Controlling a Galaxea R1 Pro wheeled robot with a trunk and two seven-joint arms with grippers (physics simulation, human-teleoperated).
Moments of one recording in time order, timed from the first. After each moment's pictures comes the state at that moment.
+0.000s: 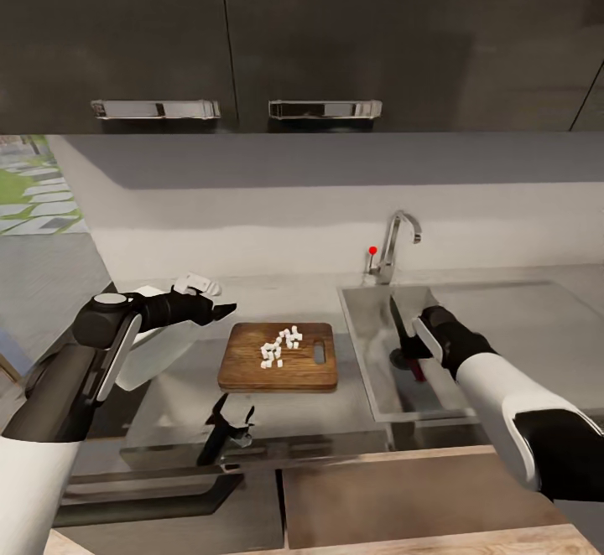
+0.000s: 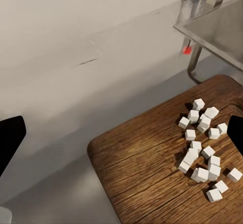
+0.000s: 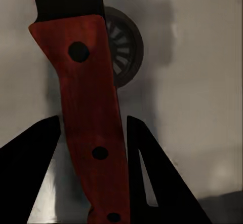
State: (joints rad) left arm -0.75 0.25 -0.14 -1.51 0.00 0.87 -0.59; right arm -1.11 -0.09 0.14 -0.37 -0.11 0.88 -0.10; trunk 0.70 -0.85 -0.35
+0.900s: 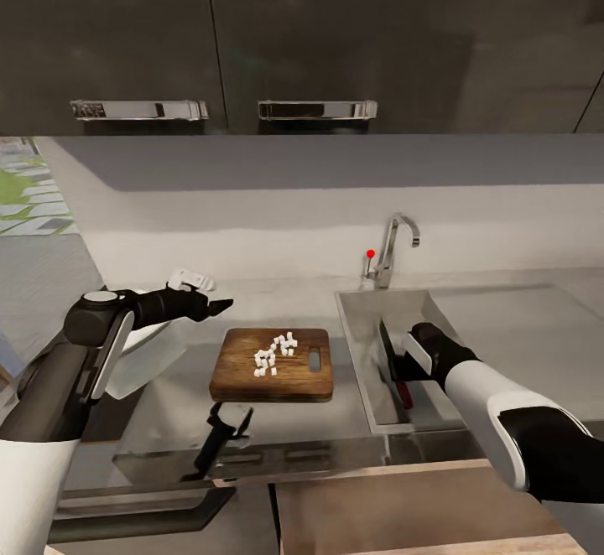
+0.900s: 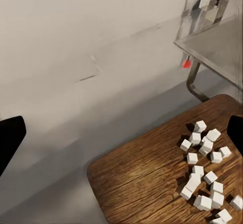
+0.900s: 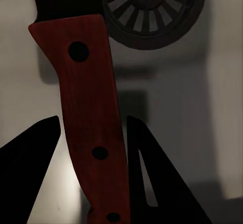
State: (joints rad) left arm -0.75 0.25 -0.10 -1.53 0.00 0.87 -0.62; right arm -1.11 -0.05 0.14 -0.22 -0.19 0.86 -0.10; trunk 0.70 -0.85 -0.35
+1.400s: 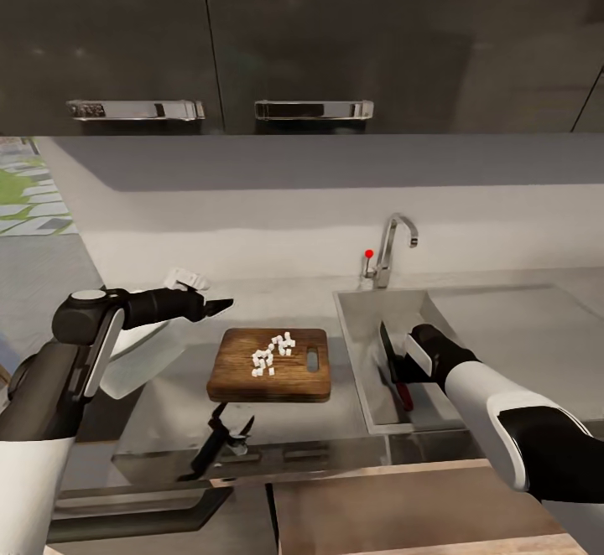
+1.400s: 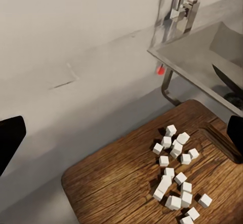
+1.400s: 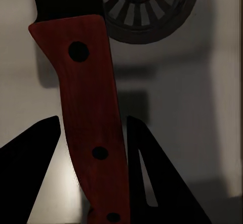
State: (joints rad) left arm -0.75 0.25 -0.04 -1.53 0.00 0.87 -0.76; right arm -1.11 -0.05 0.14 -0.21 -0.19 0.85 -0.10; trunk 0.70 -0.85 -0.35
